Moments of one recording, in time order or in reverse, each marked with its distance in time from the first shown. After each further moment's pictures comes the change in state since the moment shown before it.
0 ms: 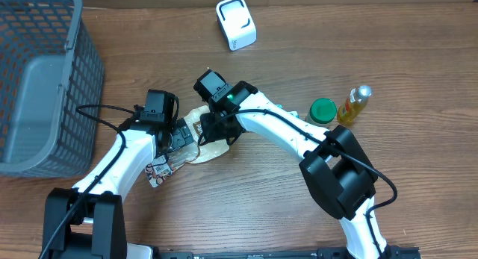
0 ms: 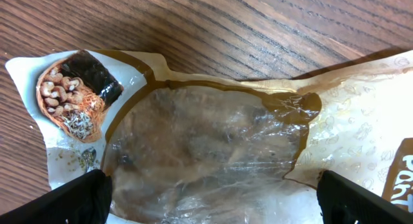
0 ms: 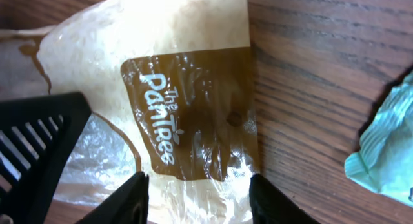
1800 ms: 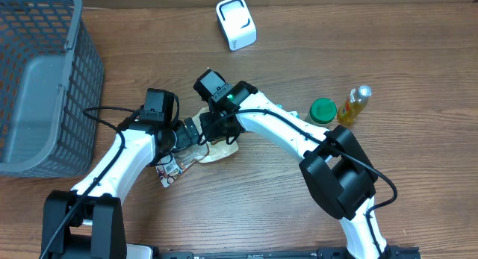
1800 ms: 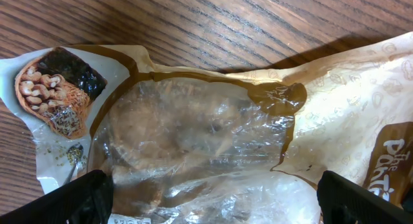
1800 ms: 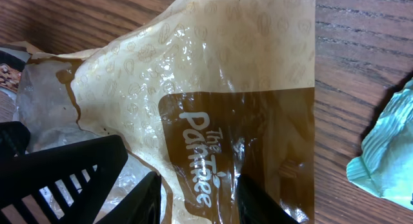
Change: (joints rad) left arm 0.002 -0.007 0.008 -0.014 0.187 0.000; right arm 0.000 0.000 0.000 0.008 0.000 -0.002
